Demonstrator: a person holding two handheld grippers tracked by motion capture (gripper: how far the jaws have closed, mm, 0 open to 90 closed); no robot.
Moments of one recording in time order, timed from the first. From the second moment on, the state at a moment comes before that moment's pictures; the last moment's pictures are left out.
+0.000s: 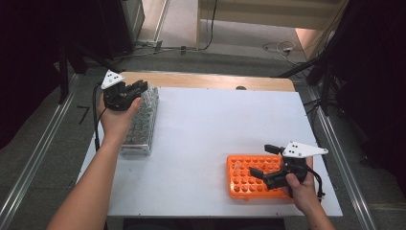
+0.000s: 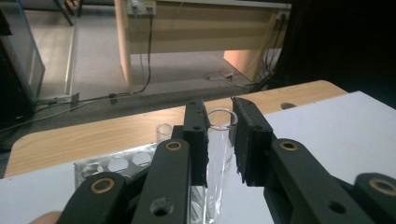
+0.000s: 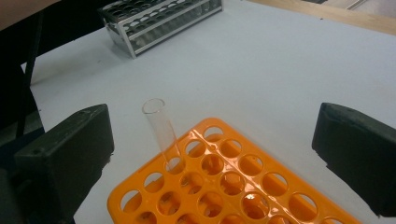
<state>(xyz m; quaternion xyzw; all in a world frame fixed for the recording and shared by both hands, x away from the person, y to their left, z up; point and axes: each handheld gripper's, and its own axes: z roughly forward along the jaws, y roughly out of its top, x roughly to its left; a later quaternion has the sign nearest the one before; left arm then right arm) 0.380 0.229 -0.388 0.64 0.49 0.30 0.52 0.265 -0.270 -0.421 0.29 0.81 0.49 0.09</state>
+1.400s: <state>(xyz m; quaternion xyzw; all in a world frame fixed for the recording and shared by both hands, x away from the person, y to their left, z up) 0.406 0.221 -0.425 0.68 0.54 0.24 0.44 0.266 -0.267 -0.426 0.30 0.82 0.49 0.09</state>
